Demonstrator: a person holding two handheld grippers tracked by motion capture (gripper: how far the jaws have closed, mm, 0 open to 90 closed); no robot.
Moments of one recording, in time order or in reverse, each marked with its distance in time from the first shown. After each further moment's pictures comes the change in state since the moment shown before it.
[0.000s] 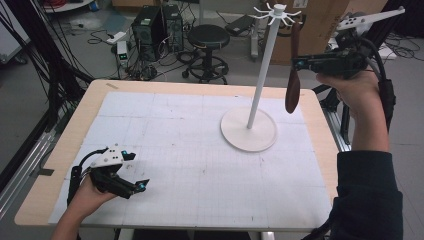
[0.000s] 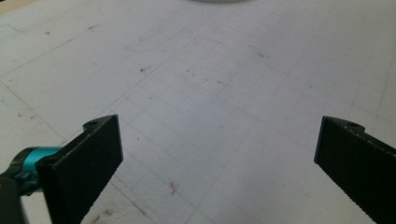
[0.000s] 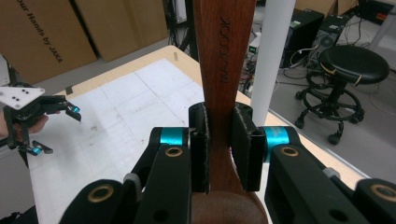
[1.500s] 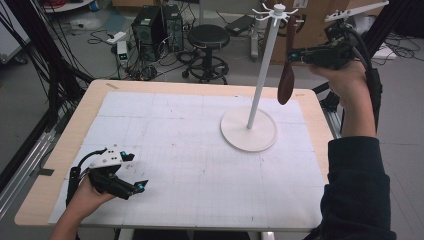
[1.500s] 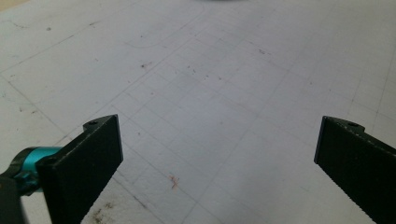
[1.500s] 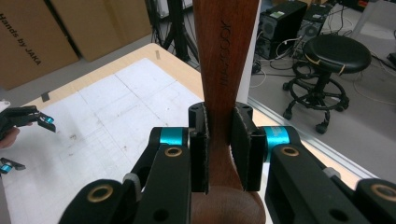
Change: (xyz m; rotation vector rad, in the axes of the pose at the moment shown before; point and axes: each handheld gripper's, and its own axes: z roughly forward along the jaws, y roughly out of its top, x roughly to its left) left arm 0.000 -0.003 -0.003 0.006 0.001 -0.003; right arm -0.015 0.012 0.022 0.027 -0.056 0.036
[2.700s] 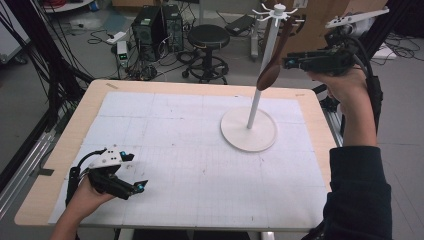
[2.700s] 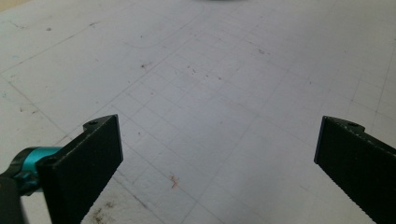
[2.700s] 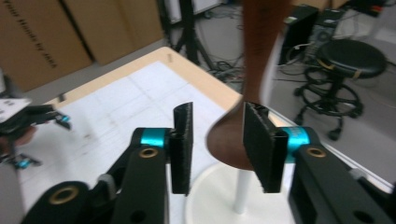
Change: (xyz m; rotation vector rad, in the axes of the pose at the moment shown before) left arm 0.000 0.000 0.000 -0.002 0.000 0.001; right arm 0.011 -0.011 -0.003 -0.020 0.056 0.000
